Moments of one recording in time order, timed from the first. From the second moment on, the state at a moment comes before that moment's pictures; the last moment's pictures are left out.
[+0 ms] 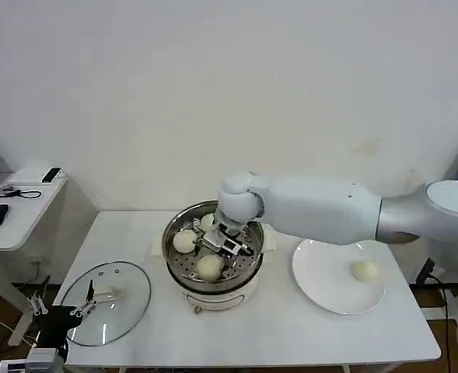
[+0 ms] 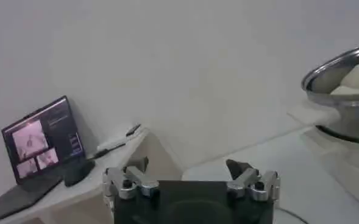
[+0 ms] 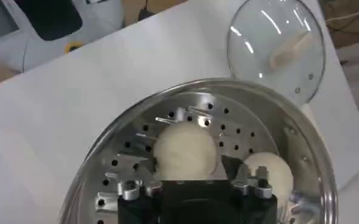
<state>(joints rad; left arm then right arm) 1.74 -1.30 -0.83 -2.18 0.05 0.15 -0.08 0.46 1.22 -1.24 1.44 0.05 0.01 -1.04</state>
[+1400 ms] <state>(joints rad) 1.68 -1.25 -0.71 -2.14 0.05 0.16 -0.08 0.24 0.51 -0.98 1.49 -0.05 -0.19 -1.00</state>
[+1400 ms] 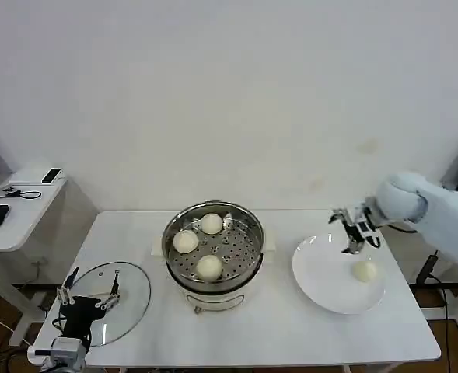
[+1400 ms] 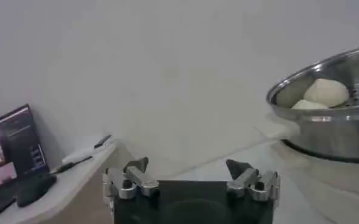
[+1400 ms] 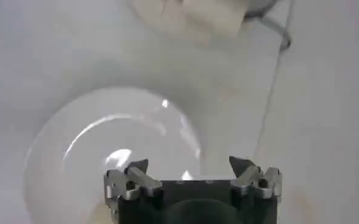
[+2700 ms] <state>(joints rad) 1.71 -1.26 -0.75 -2.14 0.05 0.16 -0.08 -0.14 0.62 -0.67 1.15 -0.25 -0.19 -1.01</state>
